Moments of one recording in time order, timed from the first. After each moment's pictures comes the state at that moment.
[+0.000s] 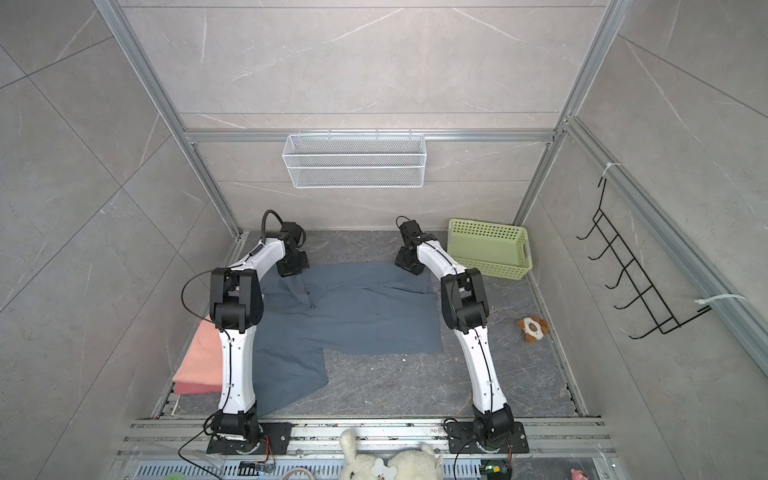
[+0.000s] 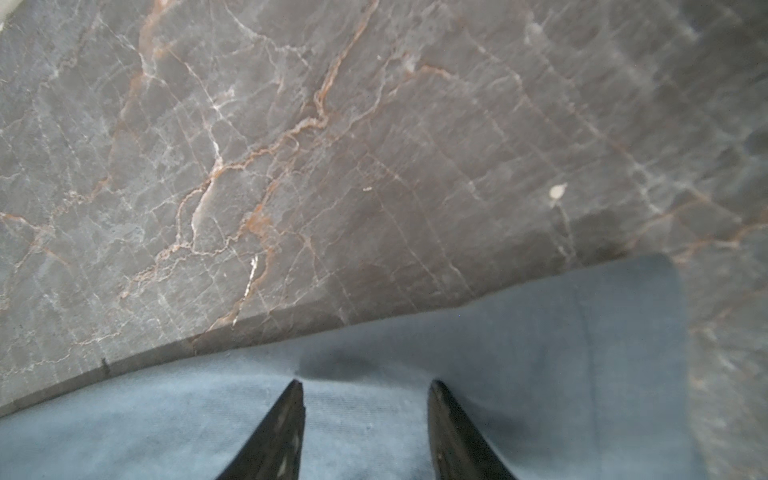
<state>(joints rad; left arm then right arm) -0.12 2.33 1.97 -0.89 -0.14 -0.40 0.32 2.47 2.13 -0.78 0.00 0.68</state>
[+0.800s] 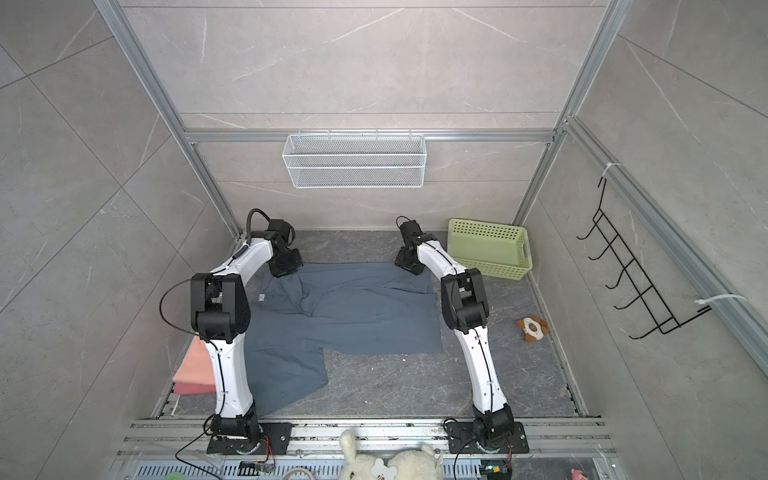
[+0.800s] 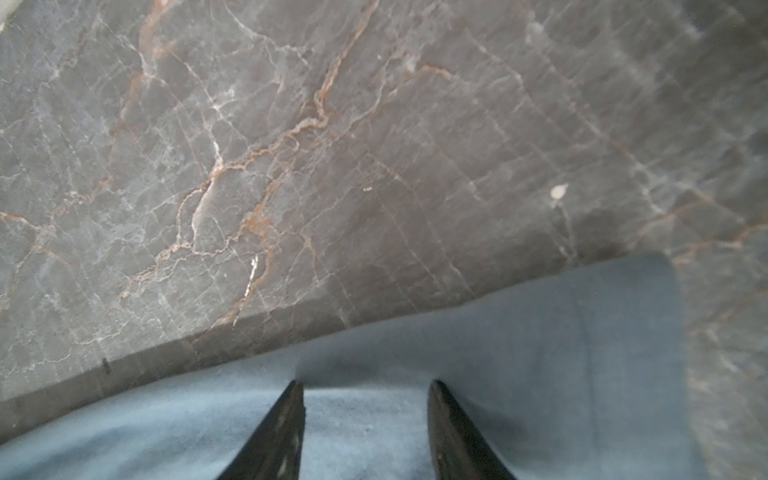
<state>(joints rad) -0.09 2.18 1.83 -0.87 -0.02 -0.43 0.32 2.47 2.13 -0.78 -0.01 0.68</state>
